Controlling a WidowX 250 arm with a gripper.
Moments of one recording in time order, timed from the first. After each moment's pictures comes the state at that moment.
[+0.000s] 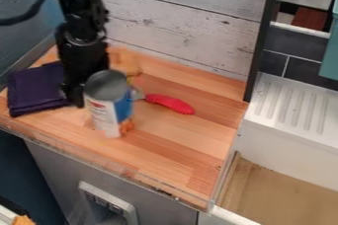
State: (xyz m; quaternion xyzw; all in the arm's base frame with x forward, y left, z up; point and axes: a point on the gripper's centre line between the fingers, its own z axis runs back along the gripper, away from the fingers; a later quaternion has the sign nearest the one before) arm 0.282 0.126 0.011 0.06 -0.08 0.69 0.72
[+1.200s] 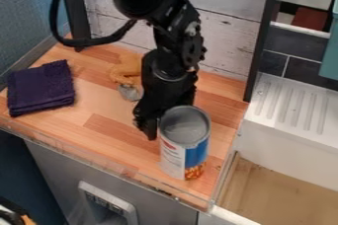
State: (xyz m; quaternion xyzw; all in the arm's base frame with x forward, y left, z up) arm 0.283 0.004 0.011 0.04 -0.09 0.57 0.82
